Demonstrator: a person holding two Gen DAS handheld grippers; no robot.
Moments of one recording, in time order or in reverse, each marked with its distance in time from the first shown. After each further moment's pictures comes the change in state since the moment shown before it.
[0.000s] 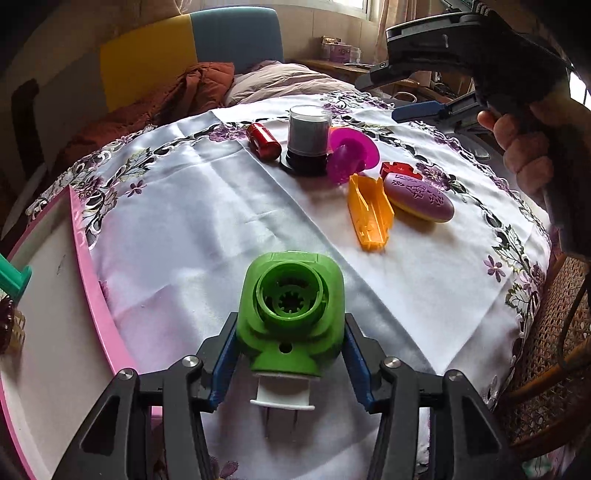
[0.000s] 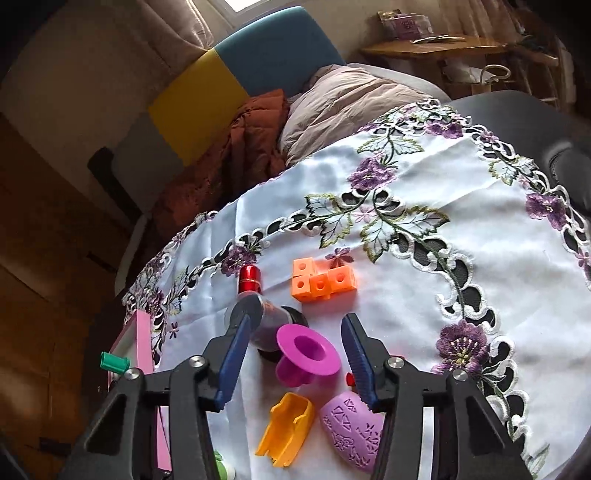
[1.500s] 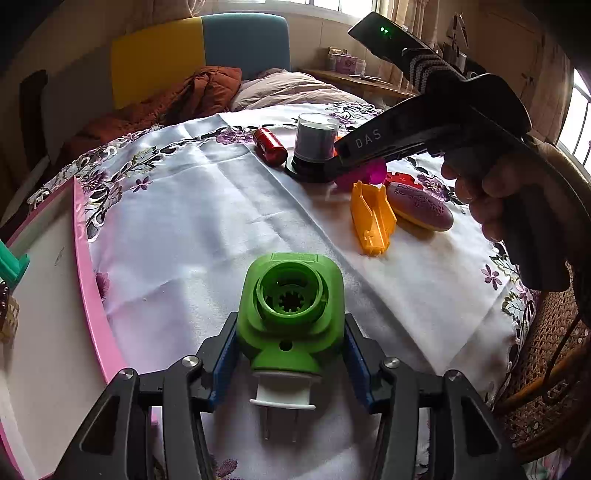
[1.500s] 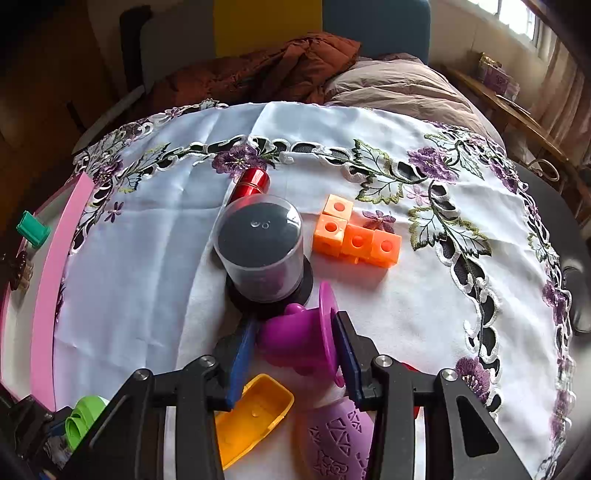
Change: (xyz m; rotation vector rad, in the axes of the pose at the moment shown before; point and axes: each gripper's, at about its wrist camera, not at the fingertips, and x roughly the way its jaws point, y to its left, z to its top) left arm -0.003 0.005 -0.004 -0.037 -0.041 -0.016; right arm 0.073 0.046 -0.031 -0.462 0.198 -0.260
